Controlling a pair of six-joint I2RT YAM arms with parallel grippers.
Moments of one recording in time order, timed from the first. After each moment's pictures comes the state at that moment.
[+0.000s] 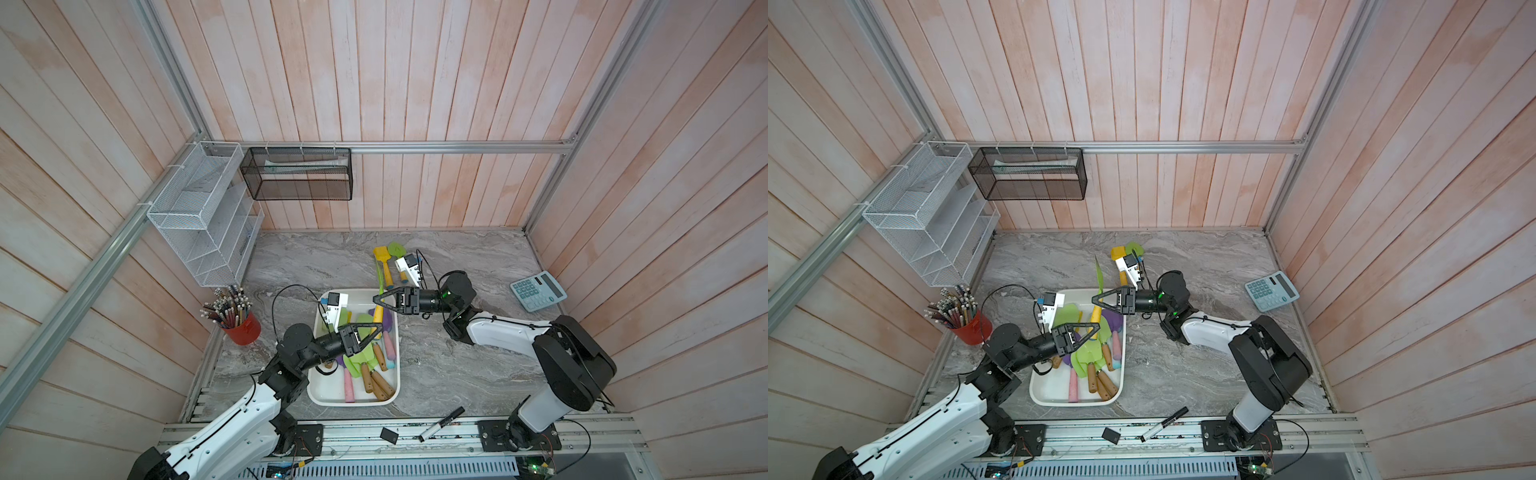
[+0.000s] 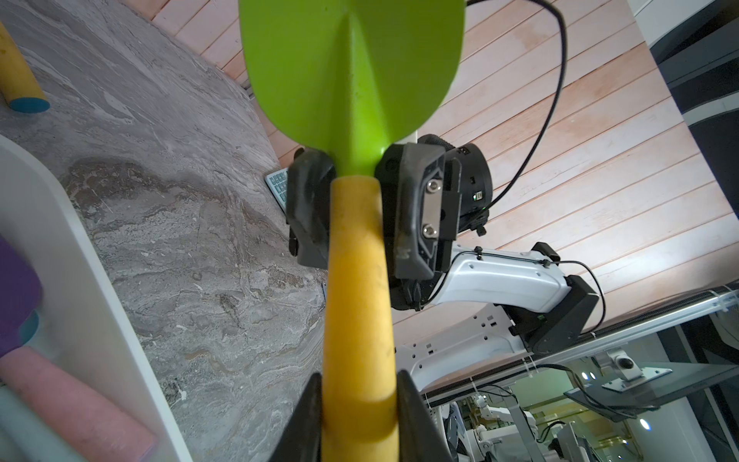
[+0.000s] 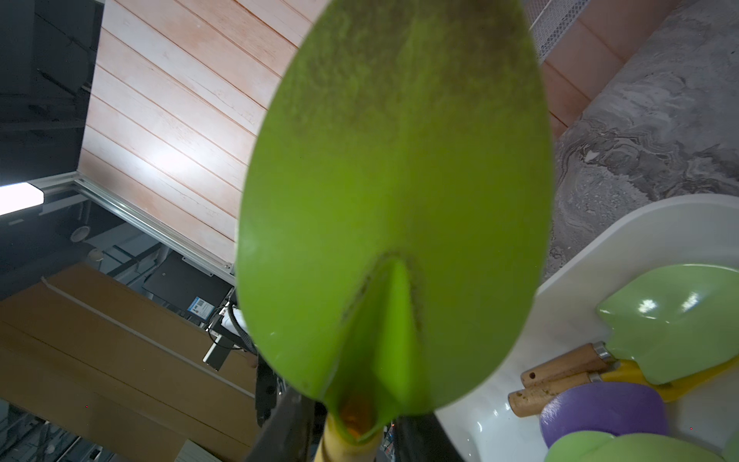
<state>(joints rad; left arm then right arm) -0.60 0.79 0.34 0.47 0.58 -1.03 0.70 1.63 0.82 1.02 -0.95 1.18</state>
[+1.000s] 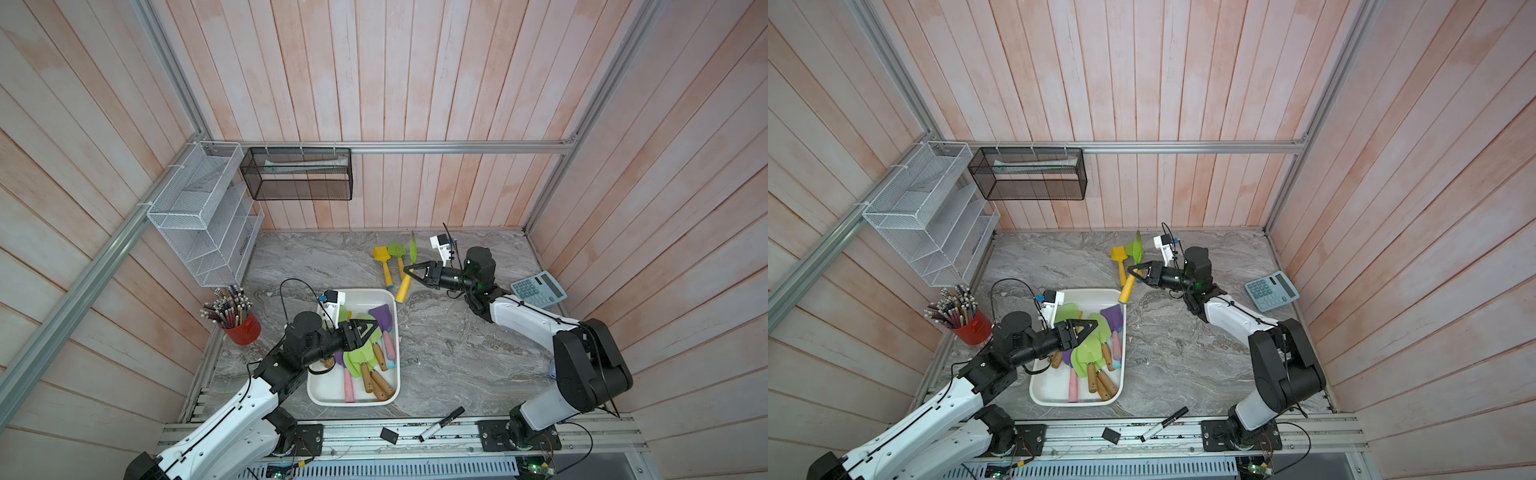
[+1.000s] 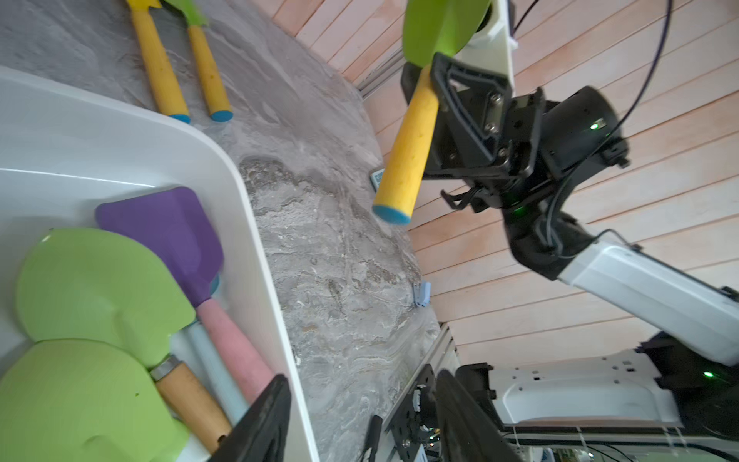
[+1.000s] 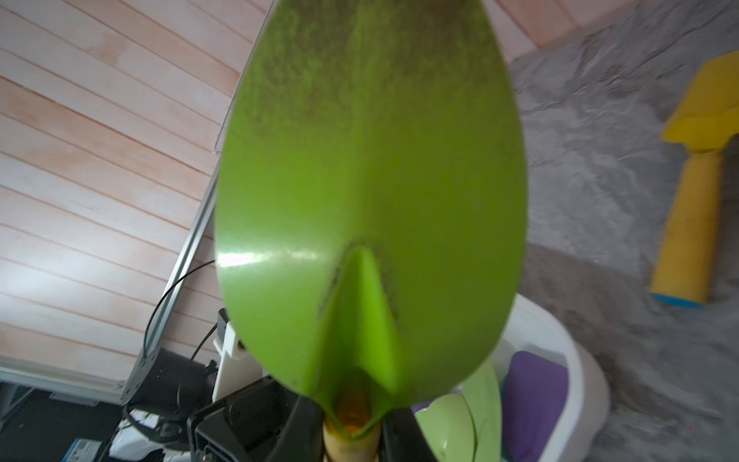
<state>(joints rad) -0.58 0.82 0.49 -0.02 0.38 -0.83 0.40 1.57 0.96 0.42 -0.83 0.89</state>
